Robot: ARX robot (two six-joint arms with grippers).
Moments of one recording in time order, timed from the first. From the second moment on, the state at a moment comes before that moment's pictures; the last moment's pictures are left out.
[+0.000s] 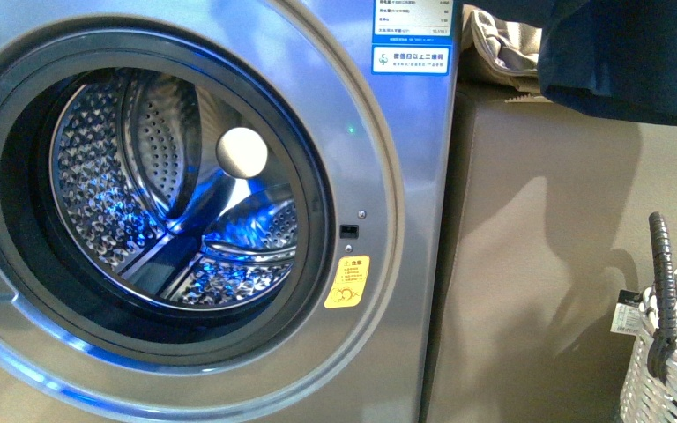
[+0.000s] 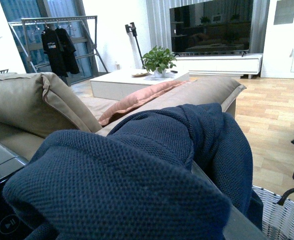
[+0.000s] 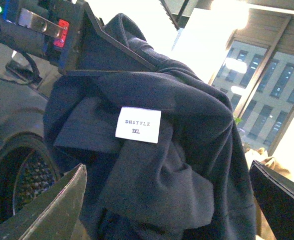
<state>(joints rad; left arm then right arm) -0.68 1.56 1.95 -0.17 0.27 0.18 -0.22 0.92 0.90 0.66 -0.85 -0.06</state>
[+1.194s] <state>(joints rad) -0.68 1.56 1.95 -0.17 0.27 0.18 -0.10 1.39 1.39 0.37 -1.15 -0.10</state>
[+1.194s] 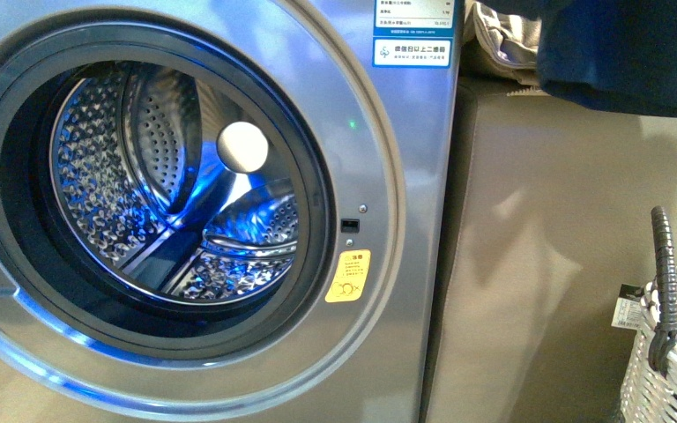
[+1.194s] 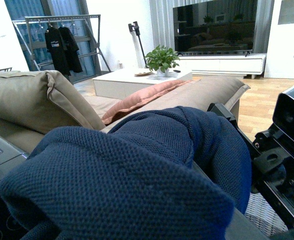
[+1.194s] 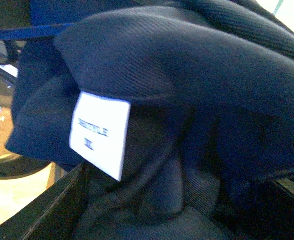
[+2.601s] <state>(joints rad) -0.68 1.55 1.97 -0.17 0.26 0.18 0.12 1.44 1.12 1.00 -0.80 0.29</state>
